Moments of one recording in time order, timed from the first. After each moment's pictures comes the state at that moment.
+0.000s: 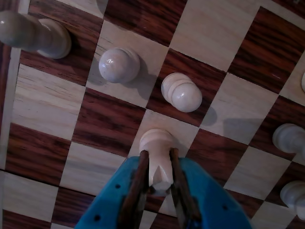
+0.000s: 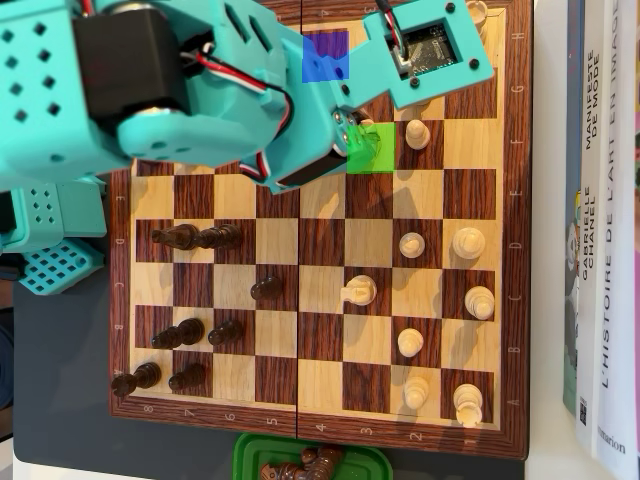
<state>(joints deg) -13.7 83.5 96.4 56.3 82.9</state>
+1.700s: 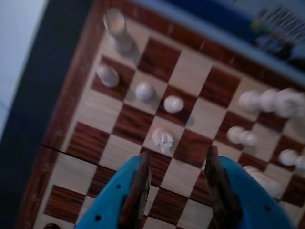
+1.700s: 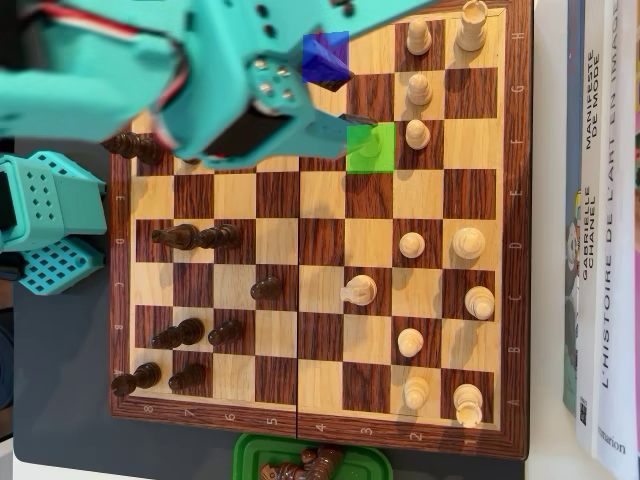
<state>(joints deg) -16.2 103.4 96.4 59.9 82.9</state>
